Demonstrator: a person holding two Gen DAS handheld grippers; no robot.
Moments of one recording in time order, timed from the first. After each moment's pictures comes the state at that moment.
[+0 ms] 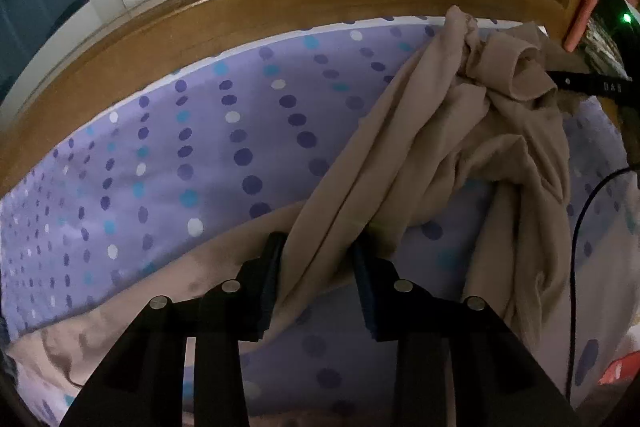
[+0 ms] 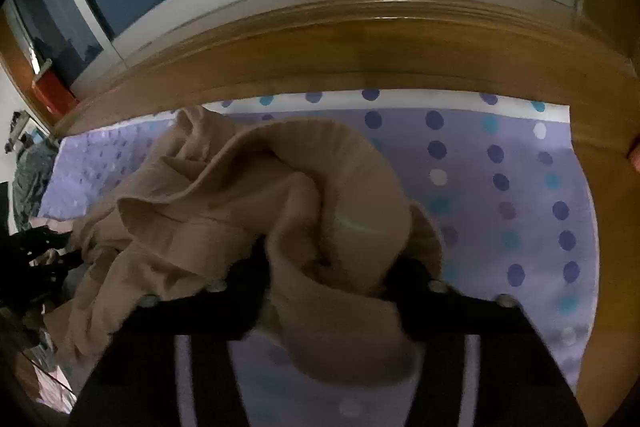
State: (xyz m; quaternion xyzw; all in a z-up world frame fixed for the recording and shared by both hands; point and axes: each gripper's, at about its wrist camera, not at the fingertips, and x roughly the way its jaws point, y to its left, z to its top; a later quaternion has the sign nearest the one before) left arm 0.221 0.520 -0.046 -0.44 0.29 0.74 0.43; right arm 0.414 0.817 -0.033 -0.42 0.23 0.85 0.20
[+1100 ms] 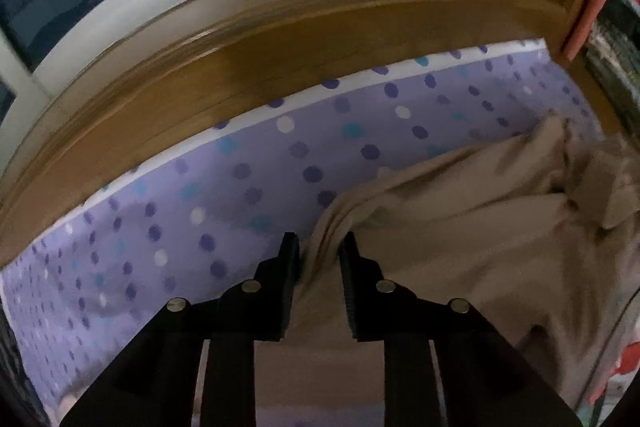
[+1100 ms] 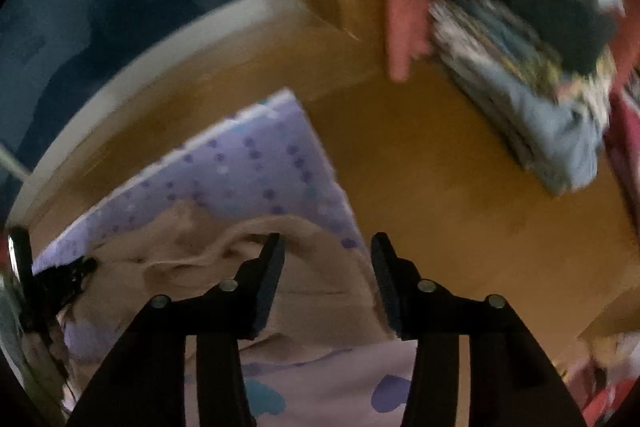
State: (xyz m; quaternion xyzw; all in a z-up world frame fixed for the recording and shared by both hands) left arm 0.227 0.623 -0.021 -0.44 0.32 0.71 0.45; right arm 0.563 0.804 0.053 -0.38 0.32 0.75 0.44
